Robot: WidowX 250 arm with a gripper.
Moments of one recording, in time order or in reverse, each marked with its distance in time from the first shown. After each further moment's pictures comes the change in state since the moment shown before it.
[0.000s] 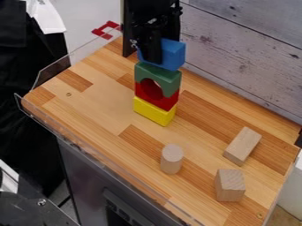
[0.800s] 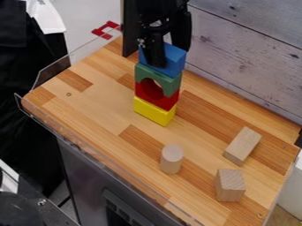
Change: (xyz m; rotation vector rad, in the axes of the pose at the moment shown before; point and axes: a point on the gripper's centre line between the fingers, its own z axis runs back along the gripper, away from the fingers) arm -0.006 -0.007 -0.006 0.076 0.078 -0.038
